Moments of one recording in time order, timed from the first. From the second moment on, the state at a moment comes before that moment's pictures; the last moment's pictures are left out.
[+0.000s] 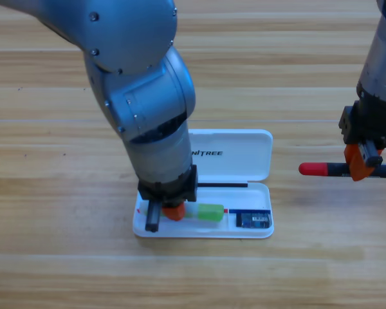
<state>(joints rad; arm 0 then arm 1) -1.00 2.06 -1.47 0.79 0.18 0.61 0.67 2.00 -1.62 1.16 0.00 -0.91</state>
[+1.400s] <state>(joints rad) -0.74 1.31 -1.46 1.07 0.11 0.62 0.92 2.33 -2.22 1.38 0.00 -0.72</state>
